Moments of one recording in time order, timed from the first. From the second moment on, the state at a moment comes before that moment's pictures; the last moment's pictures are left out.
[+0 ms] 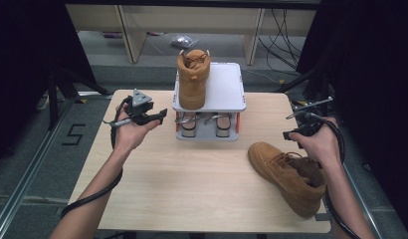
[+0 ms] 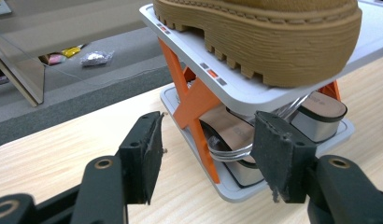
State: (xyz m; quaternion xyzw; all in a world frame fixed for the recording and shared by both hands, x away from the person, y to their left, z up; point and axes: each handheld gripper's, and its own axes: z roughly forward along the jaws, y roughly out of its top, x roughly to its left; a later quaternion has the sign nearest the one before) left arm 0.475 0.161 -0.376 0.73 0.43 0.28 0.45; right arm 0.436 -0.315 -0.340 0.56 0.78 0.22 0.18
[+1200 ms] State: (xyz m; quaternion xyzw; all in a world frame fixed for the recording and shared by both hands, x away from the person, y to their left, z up) left arm 0.466 0.167 -0.392 0.73 0.44 0.27 0.44; right arm 0.413 -0.349 -0.388 0.54 0.84 0.08 0.04
